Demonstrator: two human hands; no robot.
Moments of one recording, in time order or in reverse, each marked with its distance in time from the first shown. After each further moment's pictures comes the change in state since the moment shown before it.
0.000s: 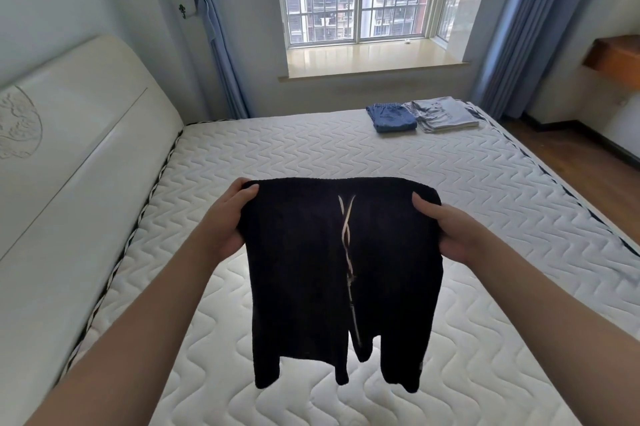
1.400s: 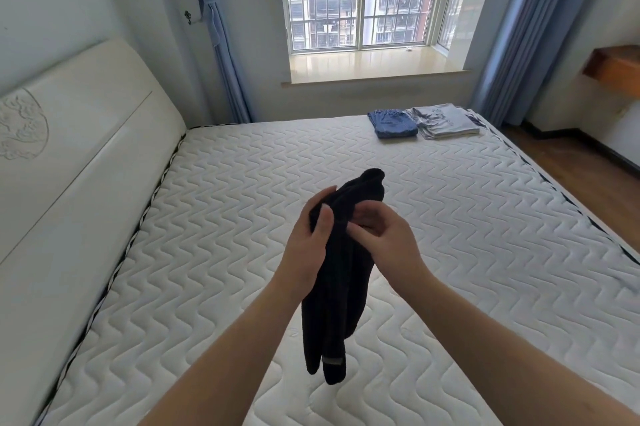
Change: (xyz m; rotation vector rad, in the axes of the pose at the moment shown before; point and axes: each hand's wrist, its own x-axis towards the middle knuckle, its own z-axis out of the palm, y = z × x) left_hand -0.041 -0.051 0.113 0.275 -0.010 0.279; right_hand -0.017 0.050 0.106 -0.587 0.219 -0.593
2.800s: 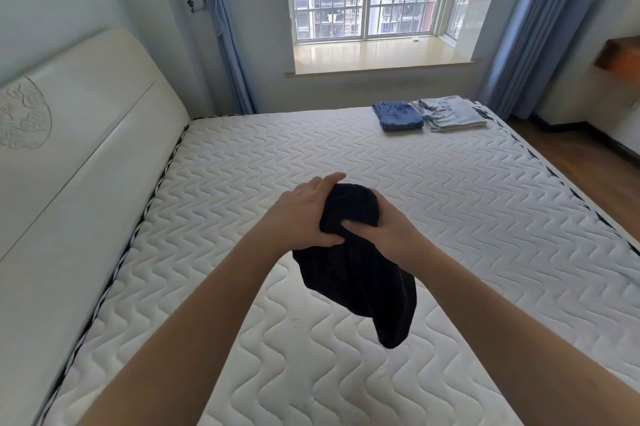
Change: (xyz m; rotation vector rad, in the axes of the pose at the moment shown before) left_hand 0.046 0.021 -0.040 1.224 -0.344 0.249; right_hand 0.025 0.011 -0.006 -0.119 -0.255 0.076
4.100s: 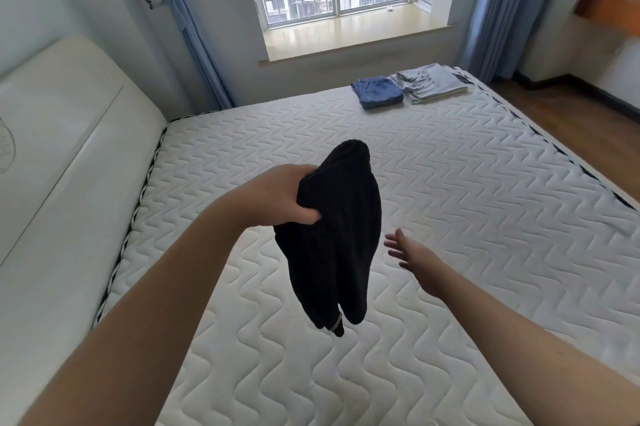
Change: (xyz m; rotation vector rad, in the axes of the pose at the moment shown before) left_hand 0.026 0.044 -0.039 -0.349 -0.281 -0.001; right_hand -0.042 0.157 -0.057 0.179 0.076 0.611
